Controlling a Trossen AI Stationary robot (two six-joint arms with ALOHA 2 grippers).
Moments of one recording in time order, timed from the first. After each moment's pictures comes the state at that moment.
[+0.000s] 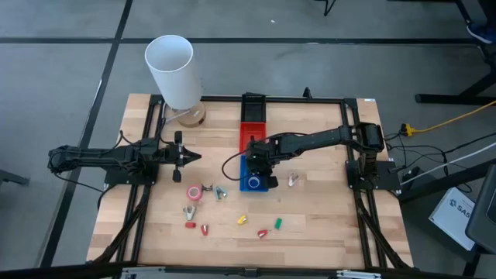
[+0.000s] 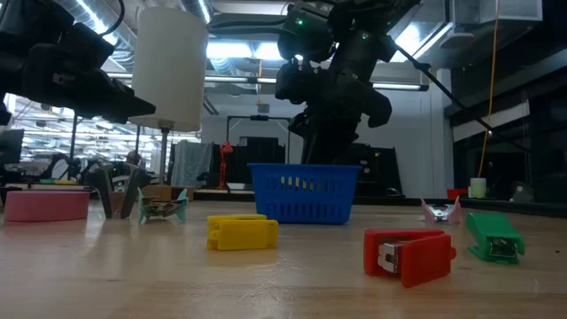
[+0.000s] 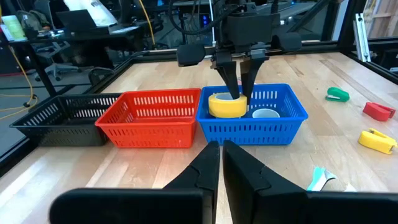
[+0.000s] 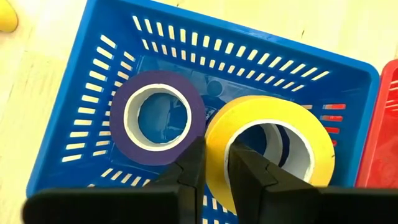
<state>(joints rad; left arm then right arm) 0.10 0.23 0.01 0.05 -0.03 0.07 0.00 1.94 1.34 -0.57 -0.11 -0.27</state>
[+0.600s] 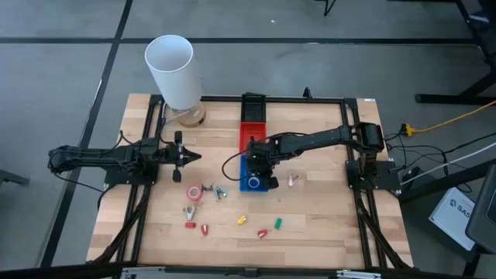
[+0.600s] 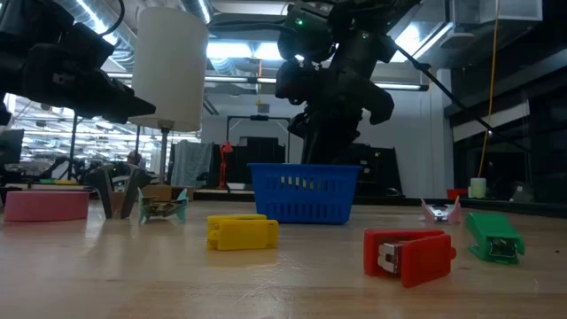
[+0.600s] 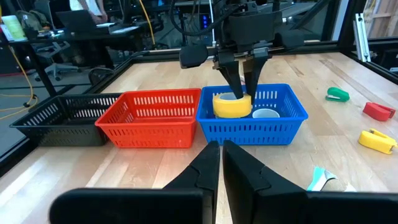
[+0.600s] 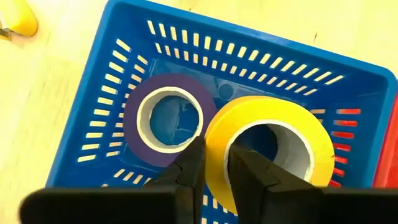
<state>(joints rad) 0.10 0.23 0.01 0.05 -0.03 0.07 0.00 1.94 1.34 -0.57 -0.15 -0.27</state>
